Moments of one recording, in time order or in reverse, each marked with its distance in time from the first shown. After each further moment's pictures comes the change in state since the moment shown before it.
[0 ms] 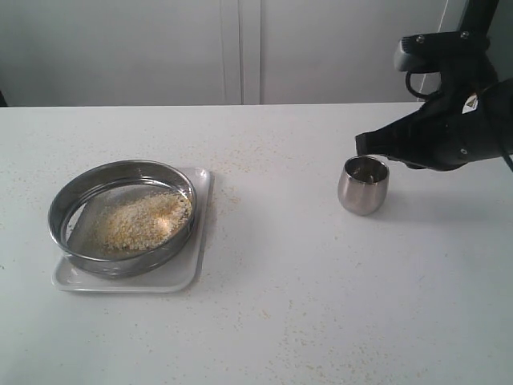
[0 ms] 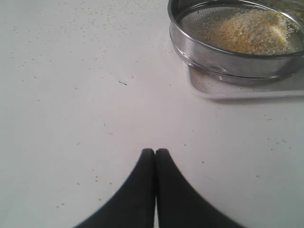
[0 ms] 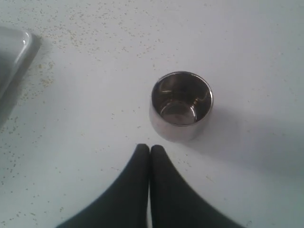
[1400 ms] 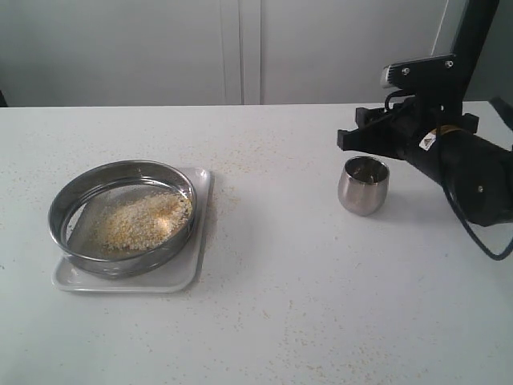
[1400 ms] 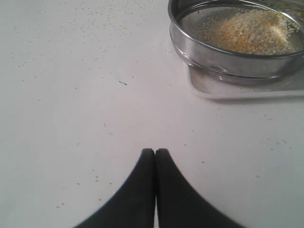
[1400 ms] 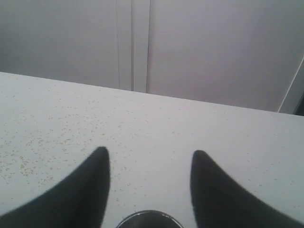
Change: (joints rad) left arm 0.000 0.000 0.000 0.000 0.000 0.000; right arm 0.016 0.293 0.144 -0.018 -0.954 -0.050
